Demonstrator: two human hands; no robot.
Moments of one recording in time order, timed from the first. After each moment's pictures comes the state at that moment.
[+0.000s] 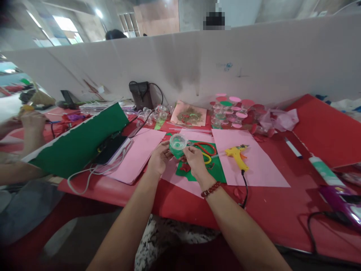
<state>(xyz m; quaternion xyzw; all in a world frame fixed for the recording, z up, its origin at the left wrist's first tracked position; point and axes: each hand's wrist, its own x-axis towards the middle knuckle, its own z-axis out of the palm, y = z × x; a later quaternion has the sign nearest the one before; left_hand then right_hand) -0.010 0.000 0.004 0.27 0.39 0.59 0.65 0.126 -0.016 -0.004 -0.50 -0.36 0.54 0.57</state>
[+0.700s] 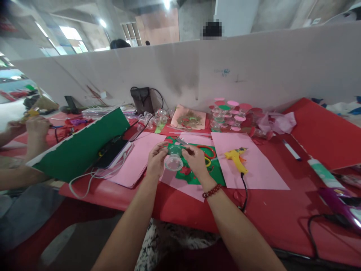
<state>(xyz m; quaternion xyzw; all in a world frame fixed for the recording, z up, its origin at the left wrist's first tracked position) -0.016 0.000 0.005 0.38 0.35 0.66 0.55 0.140 -0.011 0.003 -0.46 -0.53 0.40 0.59</state>
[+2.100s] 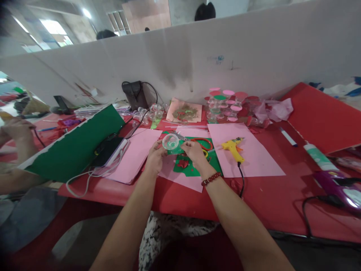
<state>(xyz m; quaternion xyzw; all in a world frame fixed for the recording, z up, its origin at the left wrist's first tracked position) -0.012 0.002 -0.006 0.36 0.46 0.59 0.57 0.145 -0.006 0.000 -0.51 -0.39 0.55 0.53</state>
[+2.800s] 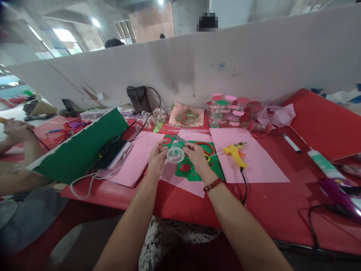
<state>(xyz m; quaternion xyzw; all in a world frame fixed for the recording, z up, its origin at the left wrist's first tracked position) -0.010 -0.004 0.009 0.36 0.40 0.61 0.58 0.143 -0.009 0.003 -0.46 -0.43 0.52 0.58</state>
